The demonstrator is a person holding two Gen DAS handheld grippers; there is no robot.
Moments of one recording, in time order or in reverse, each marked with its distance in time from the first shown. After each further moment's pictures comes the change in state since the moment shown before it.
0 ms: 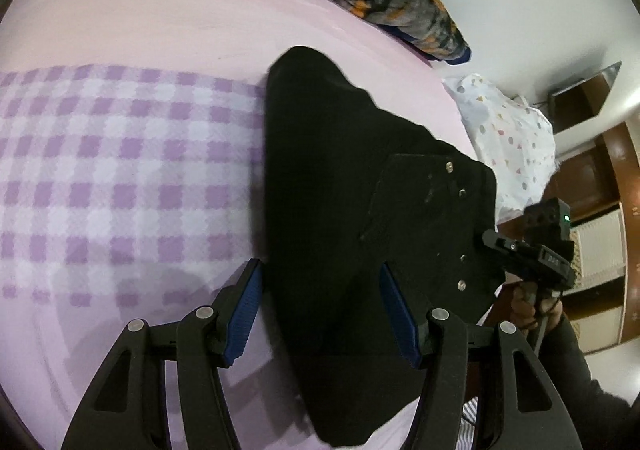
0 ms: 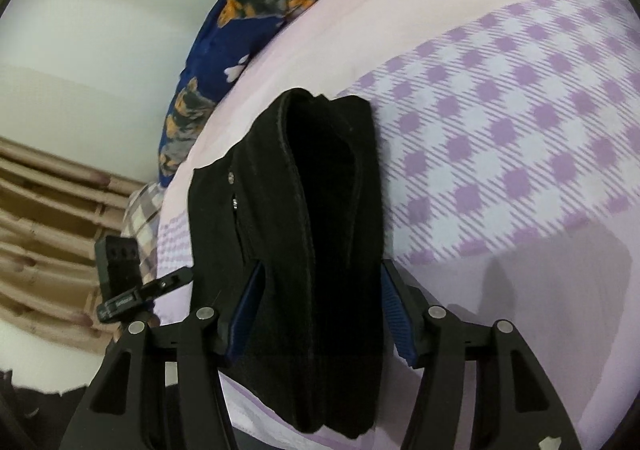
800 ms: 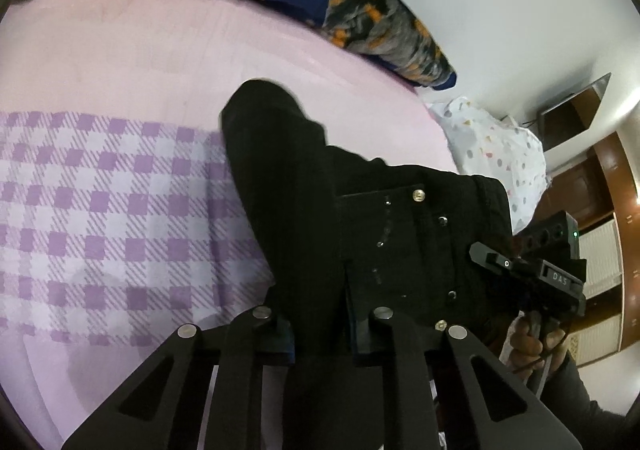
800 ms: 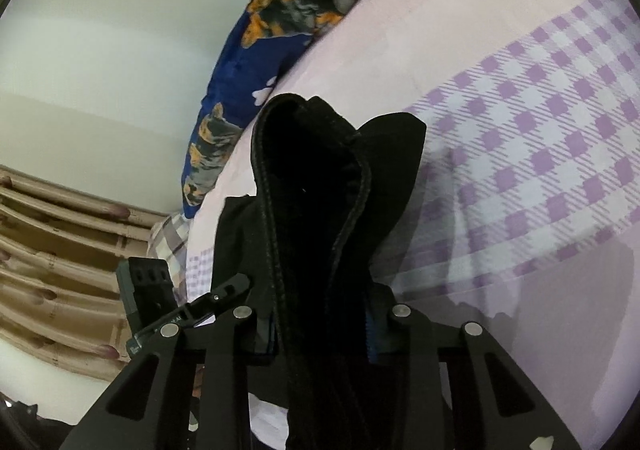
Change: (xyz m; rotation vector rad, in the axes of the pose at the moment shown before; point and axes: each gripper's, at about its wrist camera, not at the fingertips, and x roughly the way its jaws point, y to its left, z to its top) left arm -0.007 -0.022 0.012 -0.006 -0.106 -0.019; right arm 0.019 0.050 -0.003 0.096 -0.106 0.049
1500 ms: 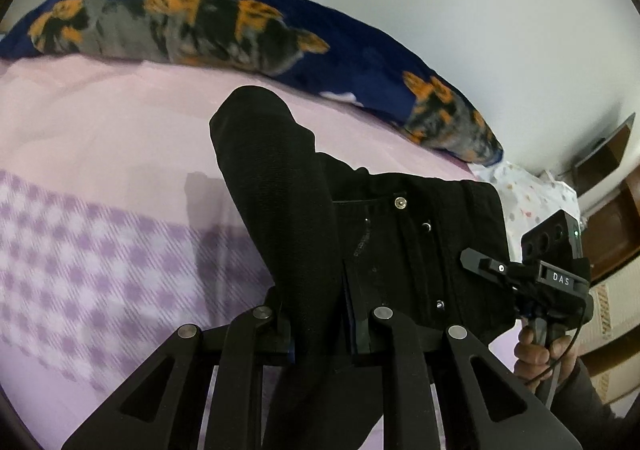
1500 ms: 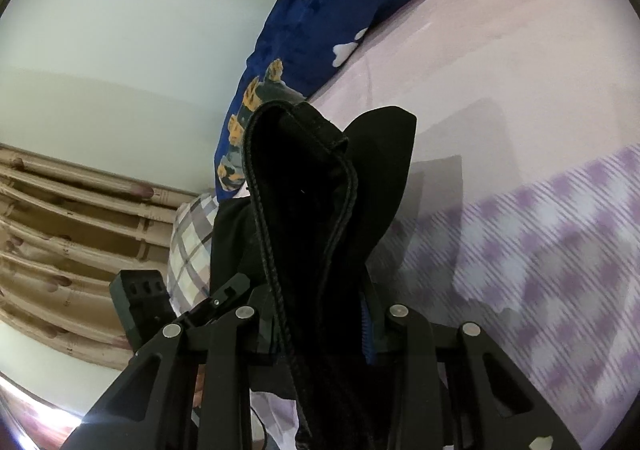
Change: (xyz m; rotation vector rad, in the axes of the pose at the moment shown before) left arm -0.091 0.080 0.060 -0.034 -0.186 0.169; right arm 0.149 0.086 0.038 -0.042 0.101 0.111
